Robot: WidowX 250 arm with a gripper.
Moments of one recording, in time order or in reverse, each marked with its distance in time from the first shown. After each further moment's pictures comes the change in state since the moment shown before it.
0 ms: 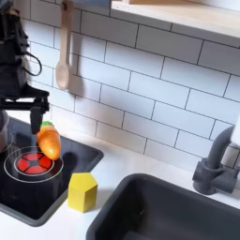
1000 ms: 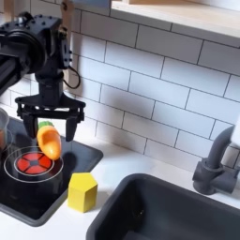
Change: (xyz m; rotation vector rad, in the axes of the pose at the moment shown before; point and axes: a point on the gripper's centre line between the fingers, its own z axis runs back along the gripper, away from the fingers) arm 0.013 -0.044 -0.020 0.042 -0.010 -0.003
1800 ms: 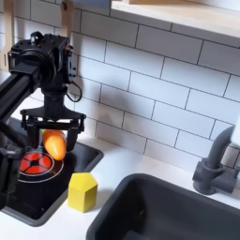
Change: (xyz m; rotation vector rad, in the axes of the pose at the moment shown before) arm 0.012 0.003 -0.032 0.040 0.073 0.059
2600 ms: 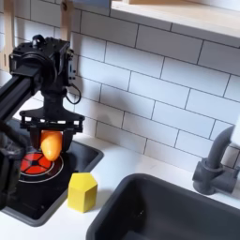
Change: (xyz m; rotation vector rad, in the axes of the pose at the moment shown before) arm 0.004 0.006 -0.005 0.035 -0.025 0.020
